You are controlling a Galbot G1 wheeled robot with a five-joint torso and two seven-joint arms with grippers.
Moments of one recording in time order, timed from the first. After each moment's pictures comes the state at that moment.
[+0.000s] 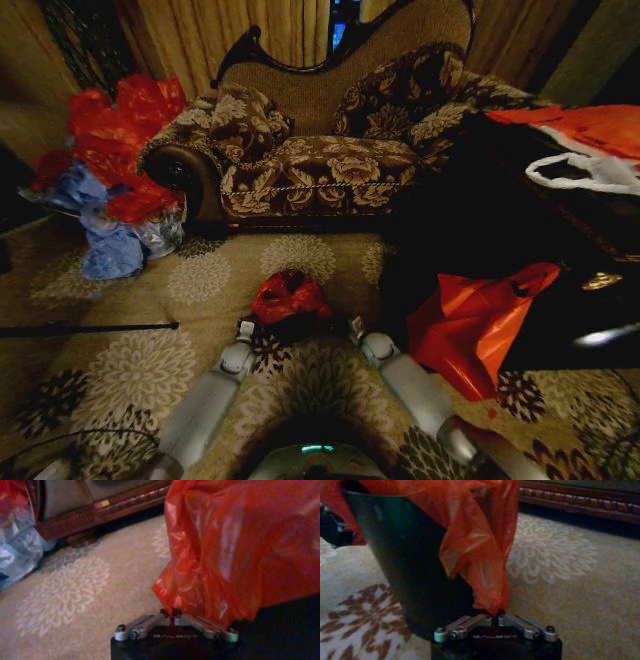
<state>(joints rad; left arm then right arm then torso) 0.97 -1.21 -0.17 -1.30 -0.20 0.21 -0.32 -0.74 1.29 -0.13 1.10 0.23 -0.07 -0.22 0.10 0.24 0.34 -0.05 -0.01</state>
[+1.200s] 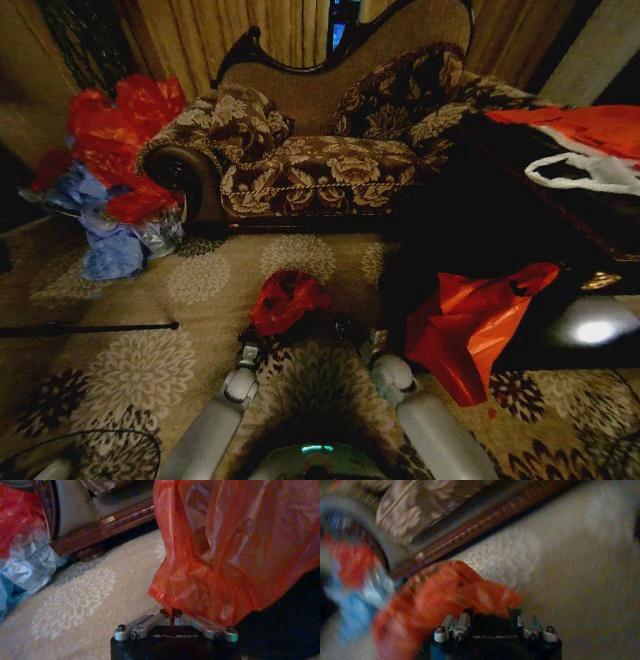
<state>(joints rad) 1.06 -1.25 -0.19 -1.26 -0.06 0.03 -0.37 -1.01 1.25 0.06 1.69 1.06 -0.30 0.25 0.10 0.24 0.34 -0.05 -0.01</state>
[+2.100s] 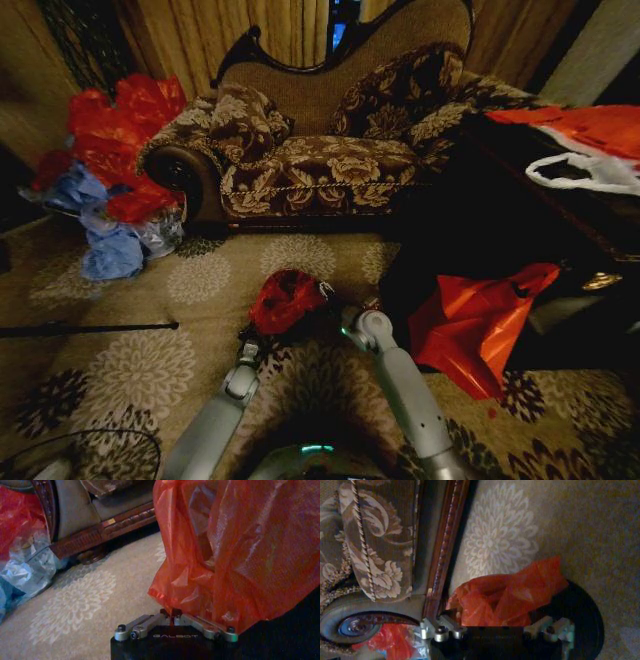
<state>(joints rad) 1.03 -1.25 -0.18 -1.23 -0.06 0.02 -0.37 -0.84 1.49 0.19 1.53 1.63 -0.33 0.52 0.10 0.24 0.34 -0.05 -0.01</state>
